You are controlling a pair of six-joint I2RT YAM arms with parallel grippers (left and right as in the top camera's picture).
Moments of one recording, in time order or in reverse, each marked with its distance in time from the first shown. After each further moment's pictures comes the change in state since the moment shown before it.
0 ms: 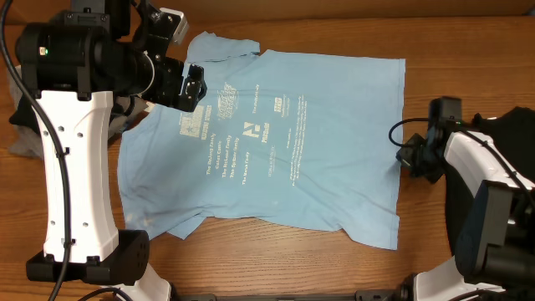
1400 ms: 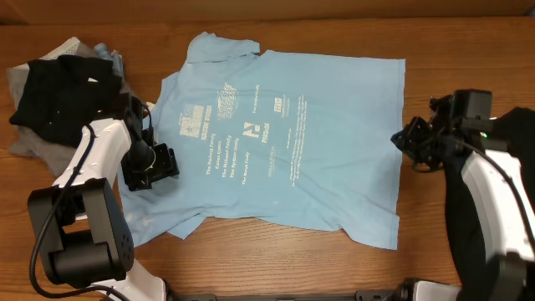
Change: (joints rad) left arm 0.234 0.003 -1.199 0.645 -0.148 -0.368; right arm 0.001 -0.259 0.012 0.026 -0.380 -0.172
